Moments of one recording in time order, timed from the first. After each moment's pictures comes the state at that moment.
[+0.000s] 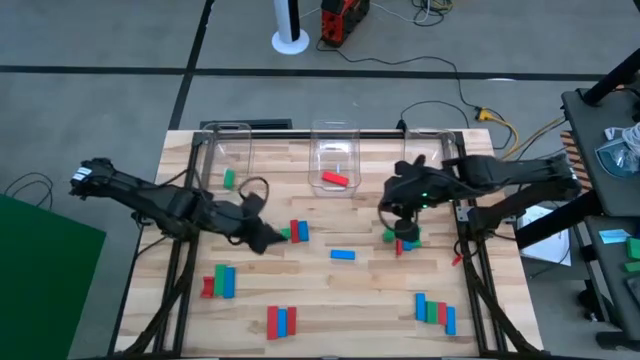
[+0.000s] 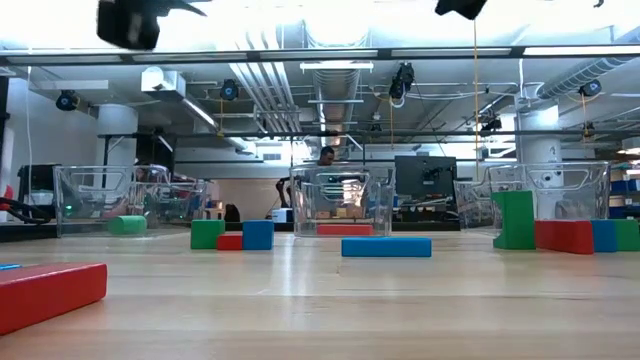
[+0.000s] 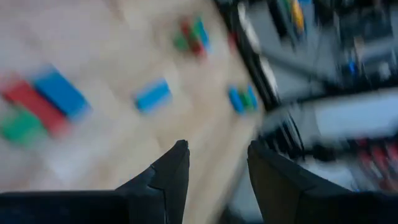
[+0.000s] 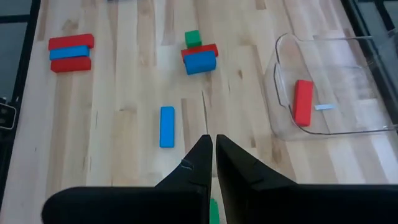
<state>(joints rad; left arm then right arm) -0.33 1.10 0.98 -0.47 -0.16 -1.26 0.11 1.27 1.39 -0.99 0.09 0.16</state>
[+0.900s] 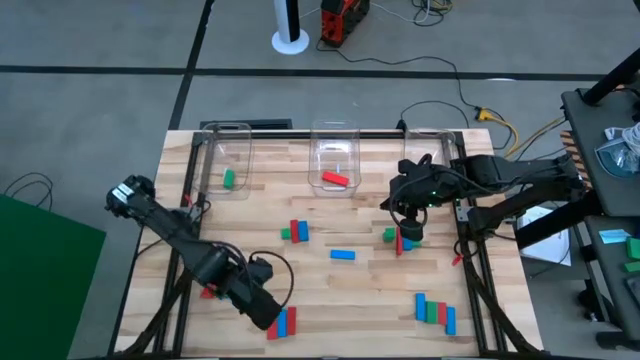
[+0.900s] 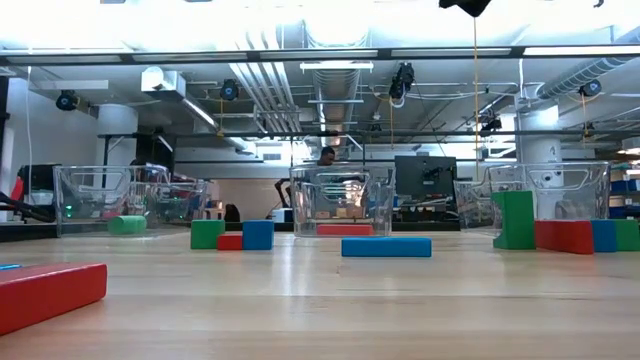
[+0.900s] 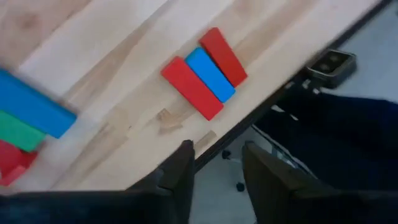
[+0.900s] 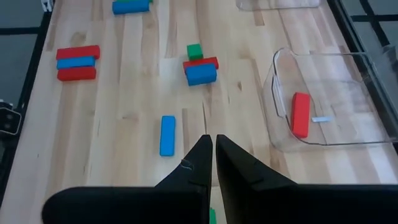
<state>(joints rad) -0.65 1.62 1.45 -1.04 0.09 -1.59 0.11 1.22 1.35 -0.93 0.09 0.14</state>
